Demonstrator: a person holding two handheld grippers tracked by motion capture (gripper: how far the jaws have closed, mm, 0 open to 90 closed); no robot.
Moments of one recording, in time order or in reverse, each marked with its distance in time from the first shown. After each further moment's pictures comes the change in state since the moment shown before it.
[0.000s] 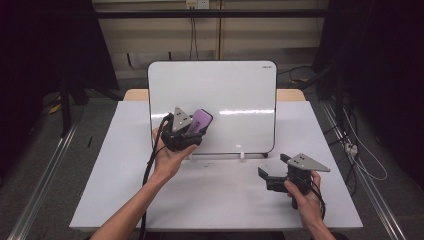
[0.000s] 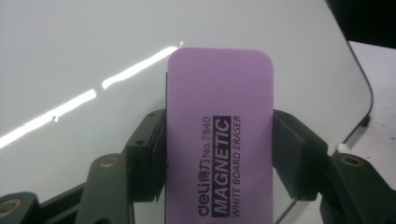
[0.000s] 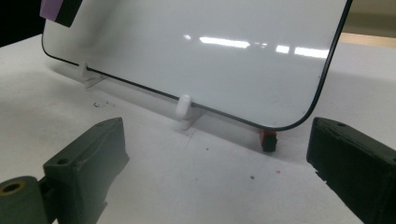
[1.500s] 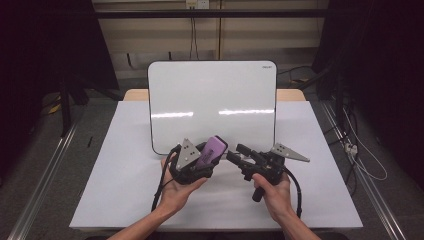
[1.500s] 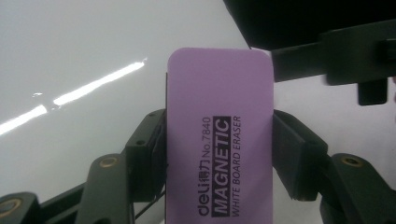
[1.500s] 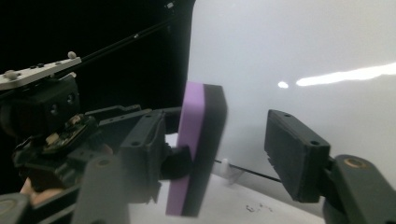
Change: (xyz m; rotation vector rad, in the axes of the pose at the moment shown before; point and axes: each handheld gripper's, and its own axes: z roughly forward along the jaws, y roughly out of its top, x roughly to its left) left arm -0.070 -0.033 -0.026 -0.076 -0.132 -0.010; right arm 0.057 0.039 0.039 -0.245 0.396 0.316
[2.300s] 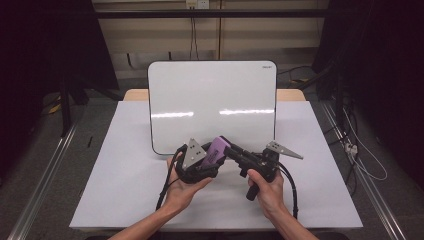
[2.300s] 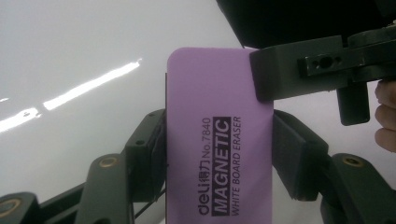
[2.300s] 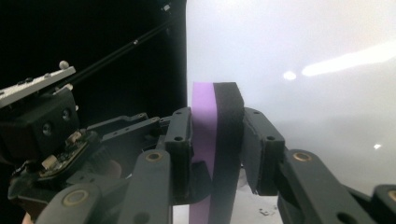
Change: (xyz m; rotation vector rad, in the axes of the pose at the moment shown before) left arm -0.003 -0.001 0.013 -0.017 -0.026 -0.016; right arm -0.005 -0.004 0.012 -0.001 0.005 0.089
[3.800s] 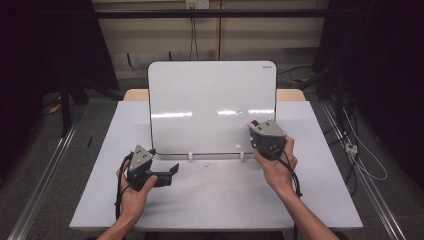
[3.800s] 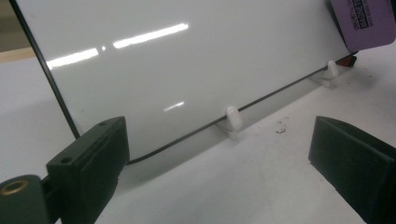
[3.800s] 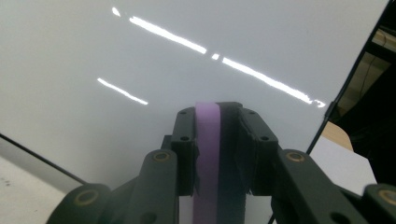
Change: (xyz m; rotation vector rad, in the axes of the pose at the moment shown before) left arm 0.075 -0.057 -0.083 0.111 0.193 -0.173; right arm -0.005 0.053 0.019 0.301 -0.725 -0.725
